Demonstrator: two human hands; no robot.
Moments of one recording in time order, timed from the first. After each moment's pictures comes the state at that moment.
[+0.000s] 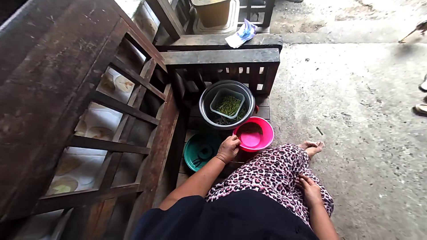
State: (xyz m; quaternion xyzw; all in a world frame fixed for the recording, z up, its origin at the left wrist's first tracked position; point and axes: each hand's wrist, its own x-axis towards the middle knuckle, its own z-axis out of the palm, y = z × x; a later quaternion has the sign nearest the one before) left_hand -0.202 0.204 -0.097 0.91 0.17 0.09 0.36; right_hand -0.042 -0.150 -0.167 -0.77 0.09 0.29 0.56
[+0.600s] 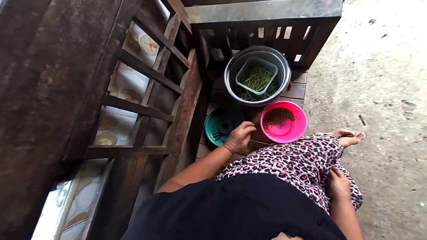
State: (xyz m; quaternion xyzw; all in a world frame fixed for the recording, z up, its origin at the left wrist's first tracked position) left_hand -0.267 0.190 -0.090 0.89 0.20 0.15 0.38; right_hand -0.042 -0.150 -0.163 -0.82 0.06 0.29 0.50
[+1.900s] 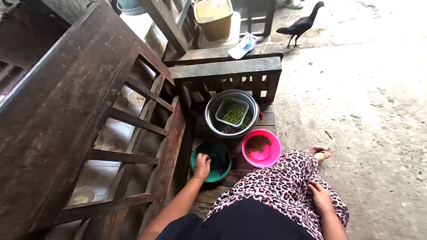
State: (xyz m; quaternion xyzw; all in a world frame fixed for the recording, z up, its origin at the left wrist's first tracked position) left_hand -0.314 0.251 -0.108 0.82 0.47 -0.02 0.32; right_hand -0.039 -0.141 -0.157 -0.82 0.05 0.30 0.48
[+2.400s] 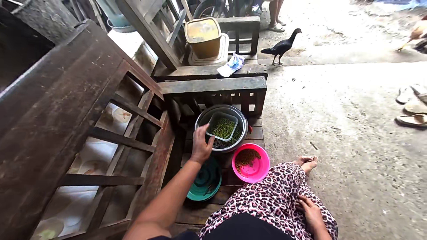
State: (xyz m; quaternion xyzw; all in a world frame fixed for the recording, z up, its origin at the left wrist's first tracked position) left_hand -0.192 0.306 -0.027 0.87 0.28 0.29 0.27; right_hand -0.037 -0.149 -0.160 -0.80 0.07 0.30 0.51
